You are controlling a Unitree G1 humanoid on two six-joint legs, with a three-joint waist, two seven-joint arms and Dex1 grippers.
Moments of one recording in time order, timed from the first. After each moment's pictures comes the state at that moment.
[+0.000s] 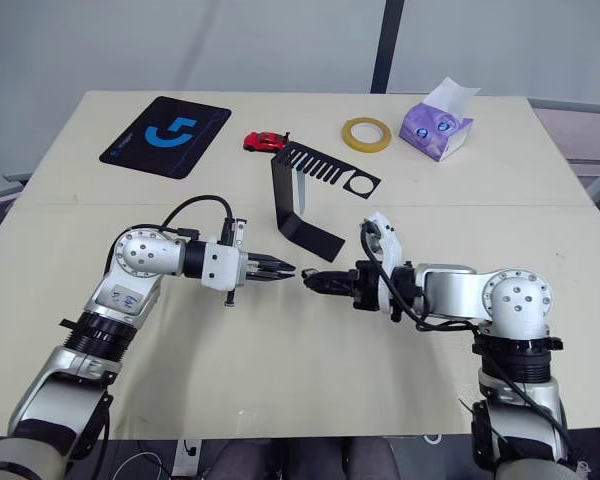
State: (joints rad) left arm -0.68 0.54 -0.24 0.25 -0.09 -0.40 -1.14; right arm -0.59 -0.48 -0.15 -0.11 1.60 1.43 -0.11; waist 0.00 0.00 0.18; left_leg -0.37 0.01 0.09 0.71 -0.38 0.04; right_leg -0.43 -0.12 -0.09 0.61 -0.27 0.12
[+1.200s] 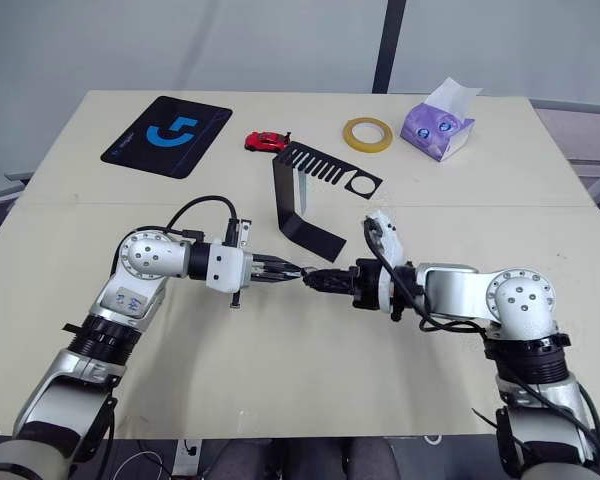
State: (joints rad) left arm -0.68 0.52 -0.24 0.21 -0.09 -0.37 -1.12; right arm -0.57 -0.62 0.00 -0.12 1.78 1.25 -0.17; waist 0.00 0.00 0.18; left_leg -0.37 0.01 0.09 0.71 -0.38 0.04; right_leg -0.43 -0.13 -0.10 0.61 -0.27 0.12
